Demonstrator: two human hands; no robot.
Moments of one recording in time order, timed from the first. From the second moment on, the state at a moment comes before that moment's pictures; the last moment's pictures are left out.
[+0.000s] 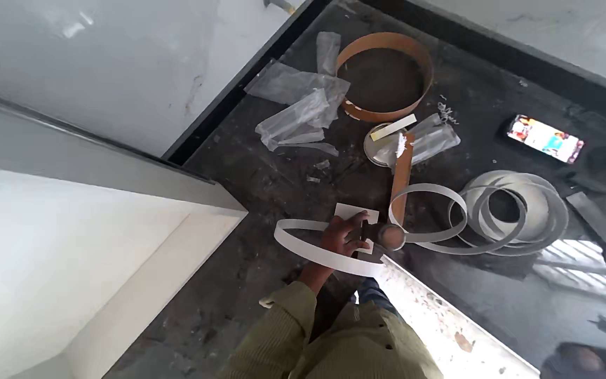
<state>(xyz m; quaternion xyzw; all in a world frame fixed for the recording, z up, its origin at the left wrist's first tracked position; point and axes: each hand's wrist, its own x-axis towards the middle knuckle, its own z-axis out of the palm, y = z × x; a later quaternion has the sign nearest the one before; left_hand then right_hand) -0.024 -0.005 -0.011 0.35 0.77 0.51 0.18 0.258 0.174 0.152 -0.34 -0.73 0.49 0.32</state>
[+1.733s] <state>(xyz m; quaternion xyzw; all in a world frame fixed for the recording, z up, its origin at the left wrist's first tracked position) -0.022 -0.001 0.012 0.35 0.82 0.38 0.25 0.244 0.213 0.059 -0.48 -0.54 0.67 0.17</state>
